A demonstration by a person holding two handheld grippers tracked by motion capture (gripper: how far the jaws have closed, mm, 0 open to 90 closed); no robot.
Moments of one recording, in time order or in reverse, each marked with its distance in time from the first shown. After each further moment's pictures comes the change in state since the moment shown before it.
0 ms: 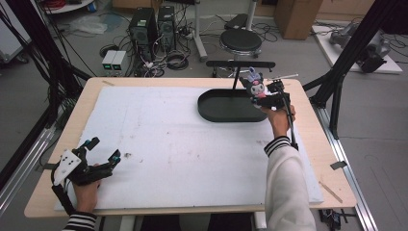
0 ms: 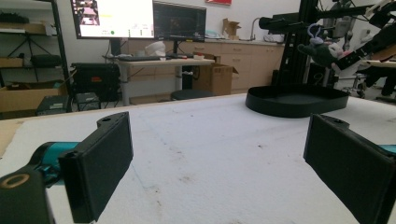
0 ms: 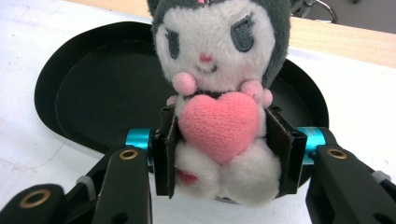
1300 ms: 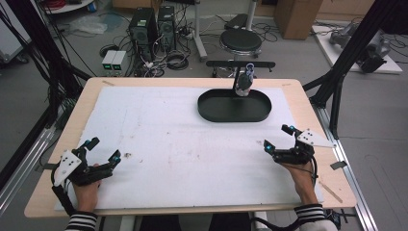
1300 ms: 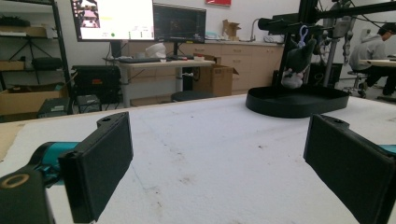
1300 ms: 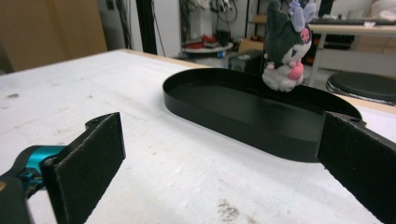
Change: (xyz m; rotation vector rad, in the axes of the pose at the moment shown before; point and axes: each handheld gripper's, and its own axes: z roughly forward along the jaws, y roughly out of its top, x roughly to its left) left arm -0.001 0.000 0.000 -0.007 0.002 0.008; right arm 0.009 -0.164 -0.077 -0.559 0.249 -0.162
